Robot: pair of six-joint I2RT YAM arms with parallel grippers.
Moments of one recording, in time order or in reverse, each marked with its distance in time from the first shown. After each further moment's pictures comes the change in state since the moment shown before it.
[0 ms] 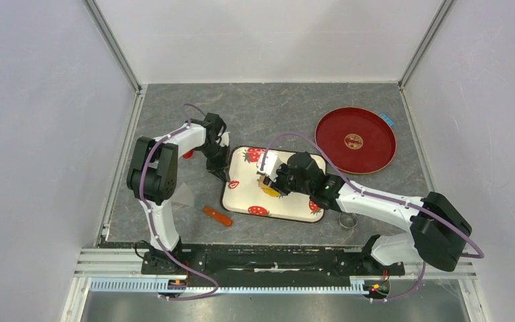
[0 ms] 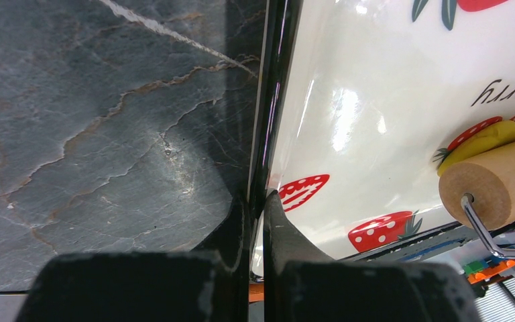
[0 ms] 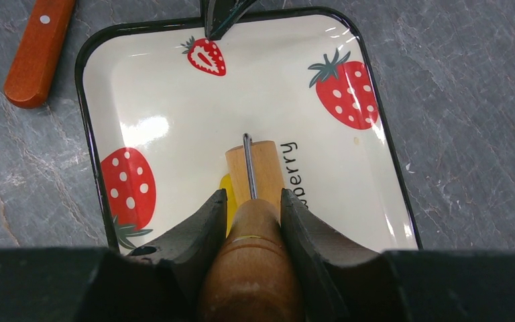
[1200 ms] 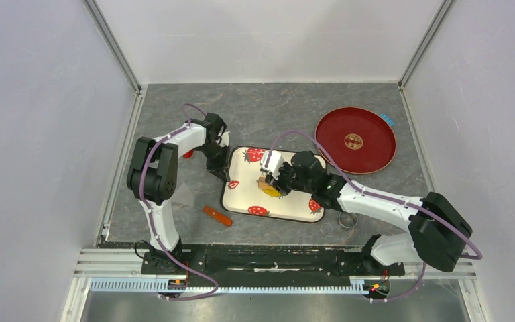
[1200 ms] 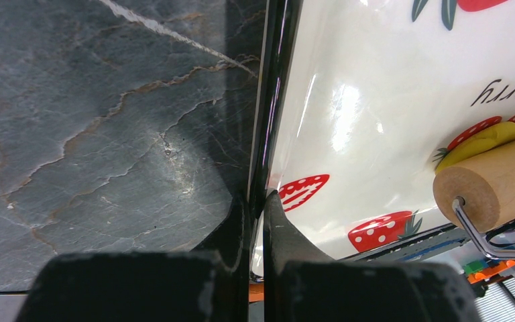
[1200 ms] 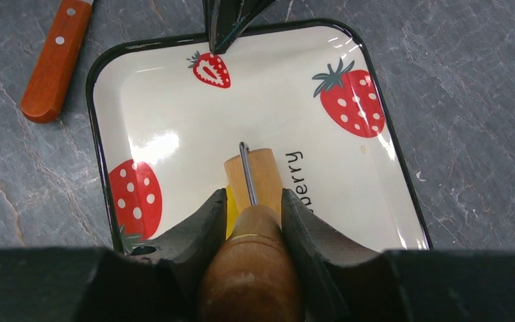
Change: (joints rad) left arm 0.000 0.000 0.000 0.000 0.001 0.000; right arm -0.033 0.009 -0.039 0.057 -0.072 0.026
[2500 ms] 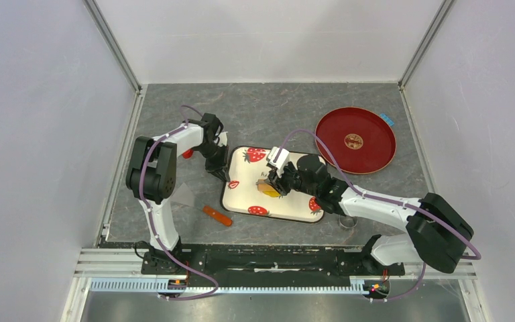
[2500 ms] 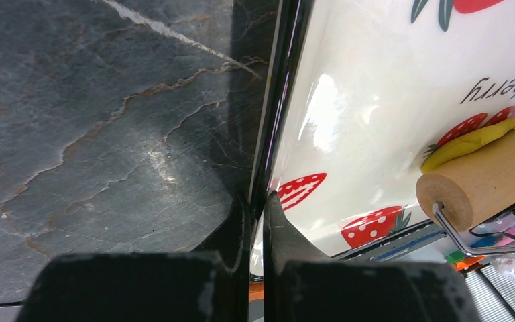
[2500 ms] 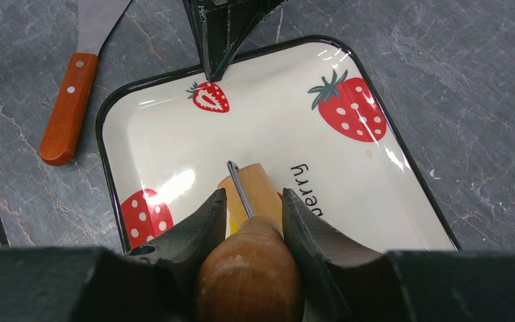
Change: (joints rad) left arm 0.030 0.005 -0.007 0.007 0.053 0.000; right arm -0.014 -0.002 -0.090 0.194 0.008 0.162
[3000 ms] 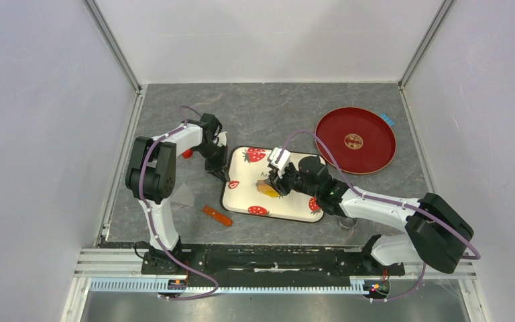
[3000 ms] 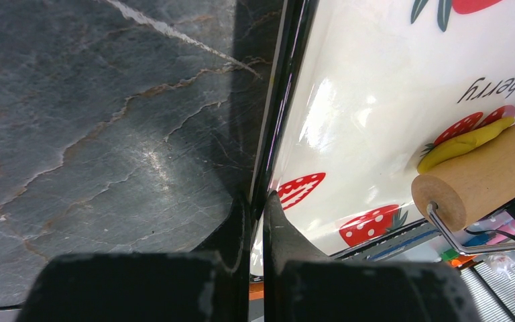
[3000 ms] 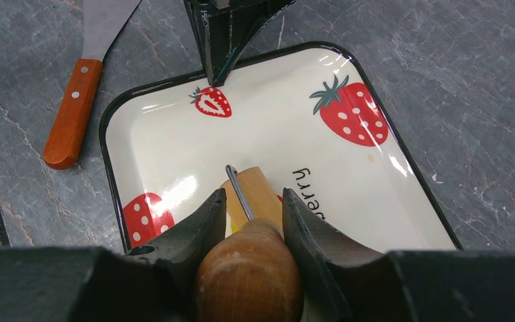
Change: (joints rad) left arm 0.012 0.000 -0.005 0.006 0.016 0.000; right arm -0.002 -0.001 -0.027 0.052 -0.011 0.008
